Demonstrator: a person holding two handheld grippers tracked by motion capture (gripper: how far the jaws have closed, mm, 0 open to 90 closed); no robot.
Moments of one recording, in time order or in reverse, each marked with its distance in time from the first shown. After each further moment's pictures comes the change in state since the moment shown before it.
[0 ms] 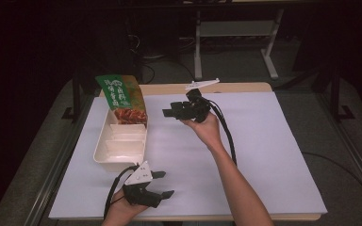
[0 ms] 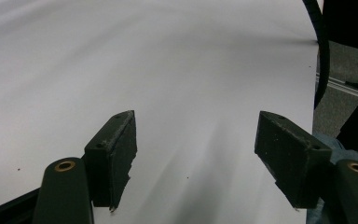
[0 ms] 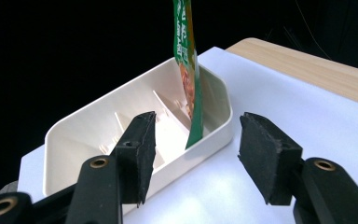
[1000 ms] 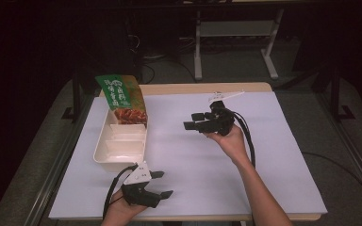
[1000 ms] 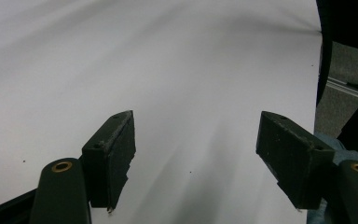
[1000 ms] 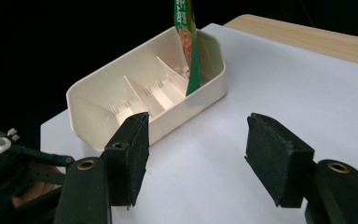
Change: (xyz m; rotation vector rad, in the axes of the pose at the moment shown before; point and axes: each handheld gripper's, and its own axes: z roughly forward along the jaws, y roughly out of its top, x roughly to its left) left arm 0.002 -0.002 -0.002 0.001 0.001 -0.018; right arm -0.001 -0.039 -0.062 0.035 -0.002 0.025
